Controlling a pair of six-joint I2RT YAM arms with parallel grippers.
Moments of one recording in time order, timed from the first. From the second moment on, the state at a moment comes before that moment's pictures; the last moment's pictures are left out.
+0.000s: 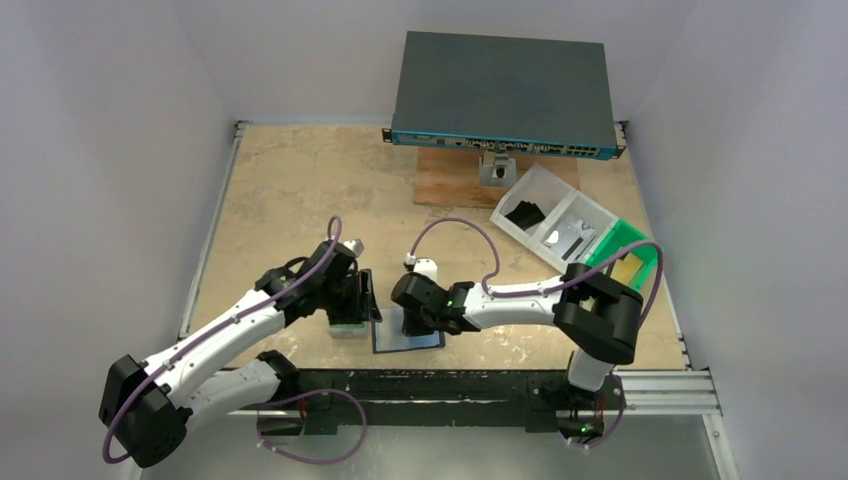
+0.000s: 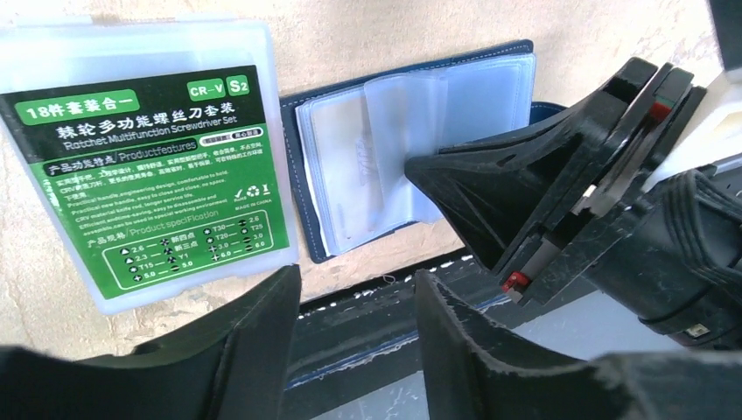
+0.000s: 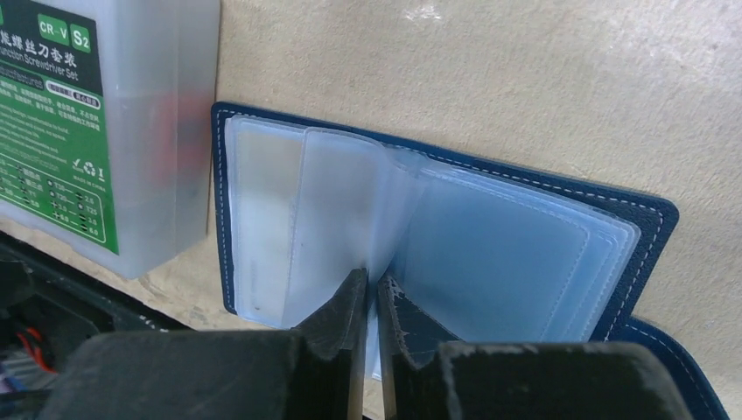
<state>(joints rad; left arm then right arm) -0.67 0.97 0.68 -0.75 0.13 -0.75 1.19 1.73 0.95 -0.25 0.20 0.98</state>
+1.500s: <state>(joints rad) -0.81 1.38 0.71 -0.44 0.22 -0.76 1.09 1.34 0.72 -0.21 0.12 1.00</state>
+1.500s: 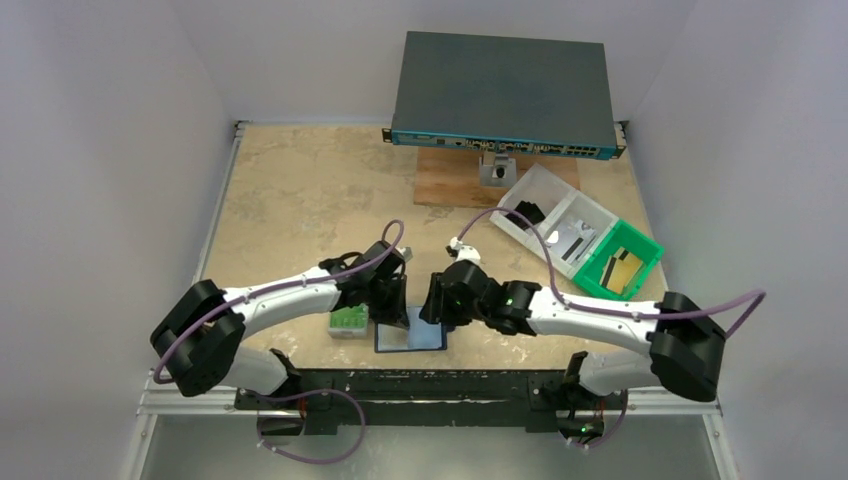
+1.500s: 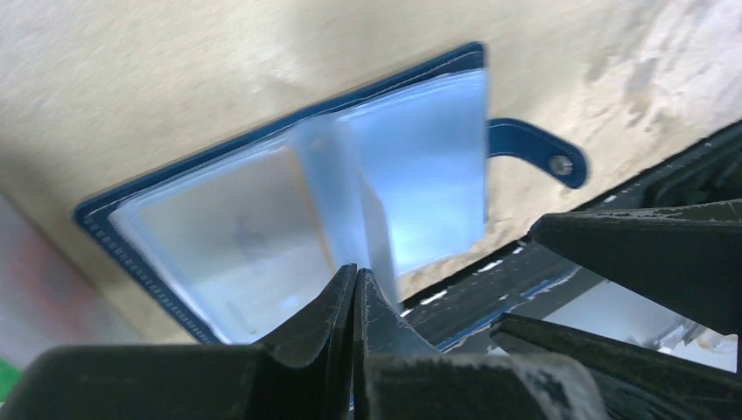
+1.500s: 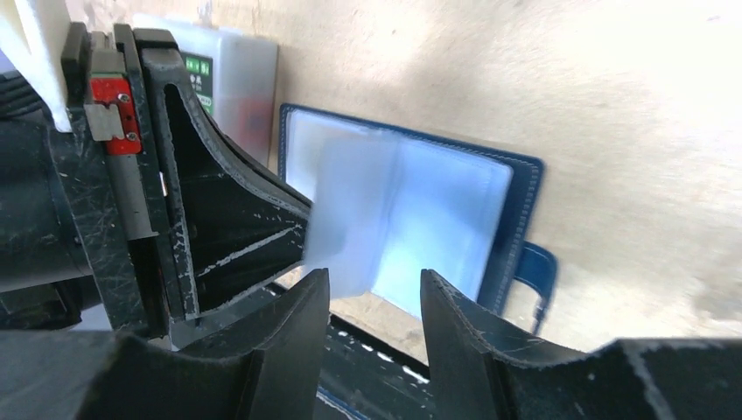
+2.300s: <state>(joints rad) -0.84 1.52 0.84 -0.42 0.26 -0.78 1.09 1.27 0.67 -0.32 0.20 1.03</state>
